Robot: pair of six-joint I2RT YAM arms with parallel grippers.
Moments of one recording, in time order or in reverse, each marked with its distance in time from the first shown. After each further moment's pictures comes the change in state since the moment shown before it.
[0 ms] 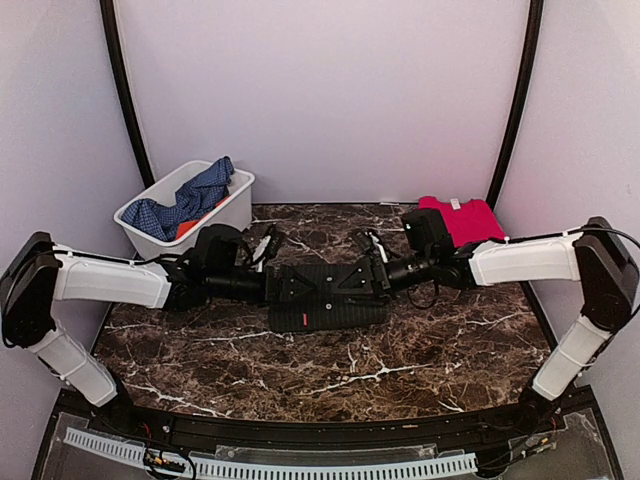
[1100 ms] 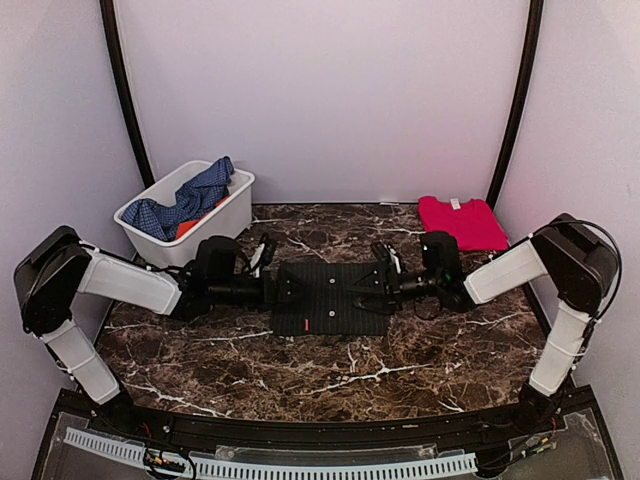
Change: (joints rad) left arm 0.040 0.152 -0.125 0.290 0.048 -0.137; right arm -0.107 0.209 -0.246 0.627 -0.073 0.330
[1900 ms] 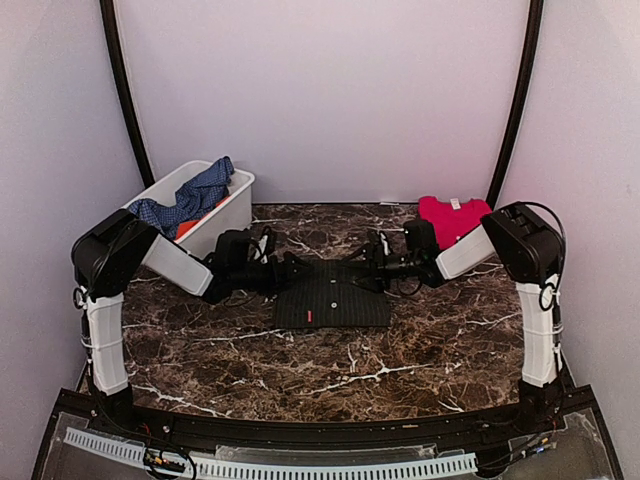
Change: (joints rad) left arm 0.150 0.394 0.275 0.126 0.001 -0.045; right arm -0.122 0.387 0.434 -0.113 0.016 -0.008
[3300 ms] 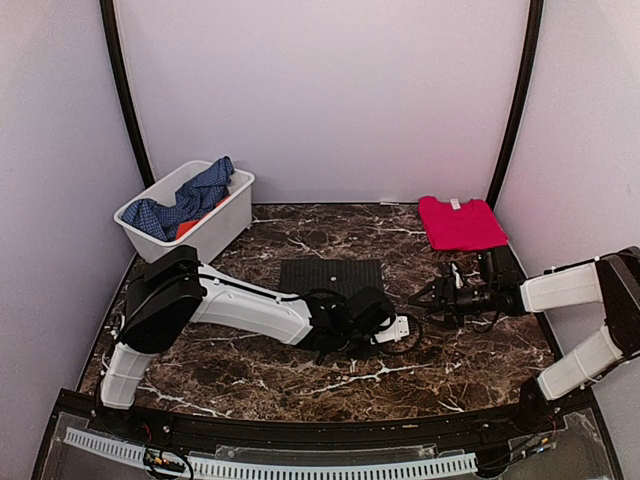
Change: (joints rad) left arm -0.653 0.165 0.540 -0.756 -0.809 1.317; right arm -0.195 -0.780 -0.640 -0.454 0.062 -0.215
